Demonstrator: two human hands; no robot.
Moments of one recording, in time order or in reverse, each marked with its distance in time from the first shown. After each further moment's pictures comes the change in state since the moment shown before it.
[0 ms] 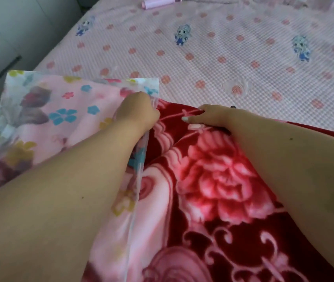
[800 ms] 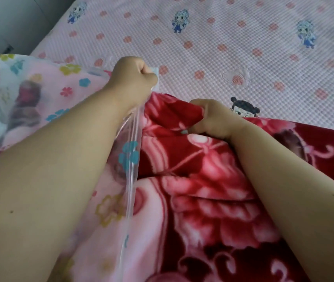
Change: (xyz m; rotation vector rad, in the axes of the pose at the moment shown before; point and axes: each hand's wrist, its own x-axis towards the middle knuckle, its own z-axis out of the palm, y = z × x) left_hand 0.011 0.014 -0.031 -0.583 0.093 0.033; right_hand -0.058 -0.009 0.017 0.482 0.114 -0.359
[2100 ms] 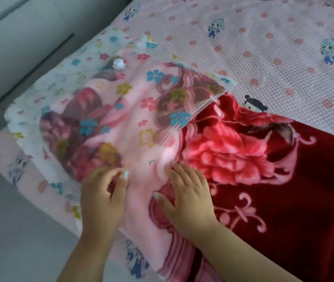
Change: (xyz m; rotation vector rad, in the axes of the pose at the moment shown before) left_hand -0.346 -0.024 -0.066 0.187 0.404 -0.093; right_hand -0.234 -0.033 0.158 -0.484 0.137 -0.197
